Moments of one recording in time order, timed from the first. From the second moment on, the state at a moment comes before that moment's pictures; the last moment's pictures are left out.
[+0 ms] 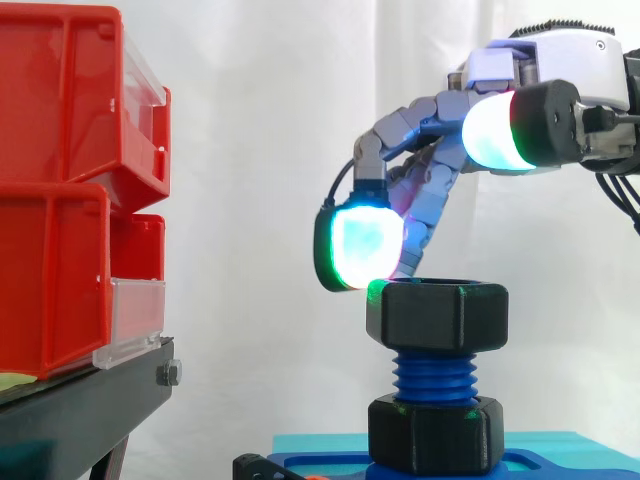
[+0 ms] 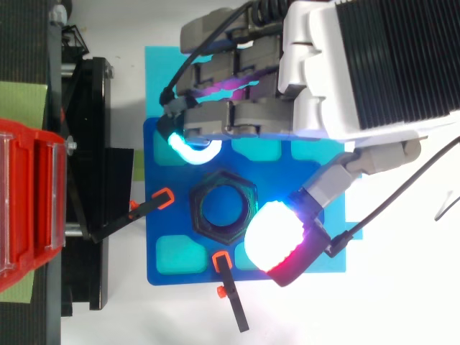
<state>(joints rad) 0.02 -2.21 -1.09 -2.95 -1.86 -1.44</state>
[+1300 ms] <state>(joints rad) 0.05 -2.24 -1.09 -2.93 -1.87 -1.40</state>
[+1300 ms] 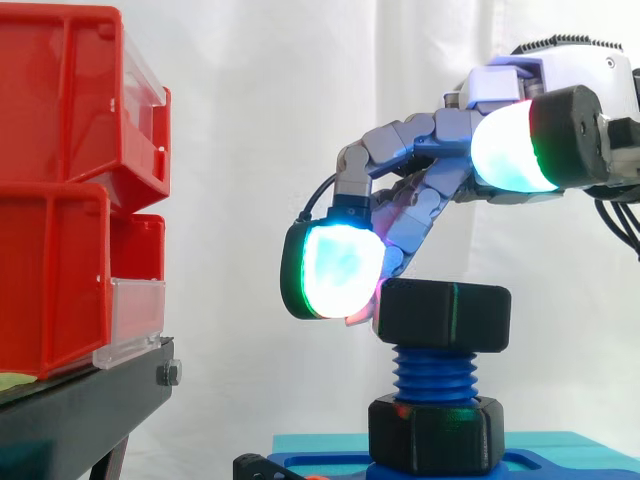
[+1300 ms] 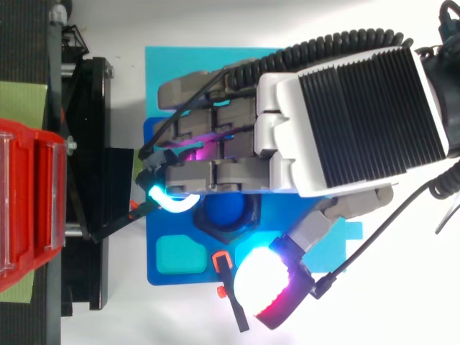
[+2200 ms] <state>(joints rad) -0.01 -2.24 -1.09 -2.91 -1.94 -1.42</state>
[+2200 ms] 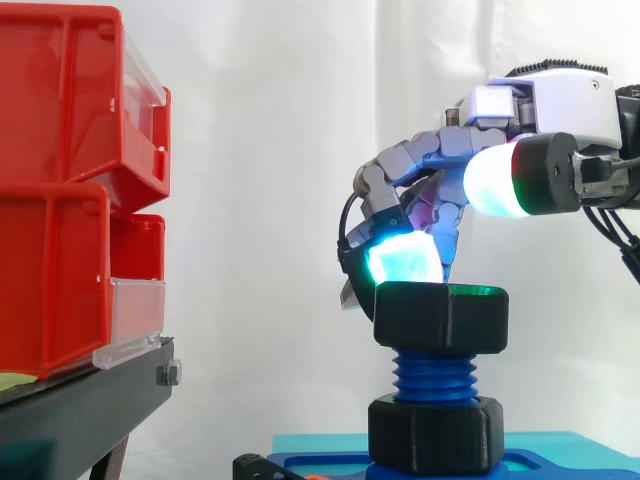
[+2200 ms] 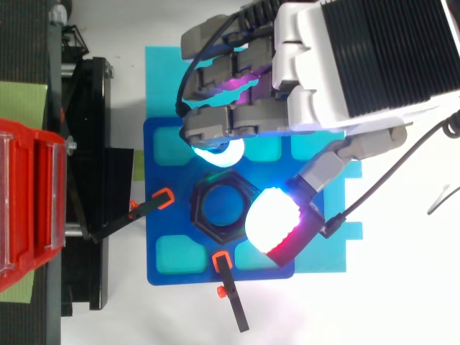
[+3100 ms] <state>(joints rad) 0.03 -2.24 -1.09 -2.90 -1.94 -1.41</state>
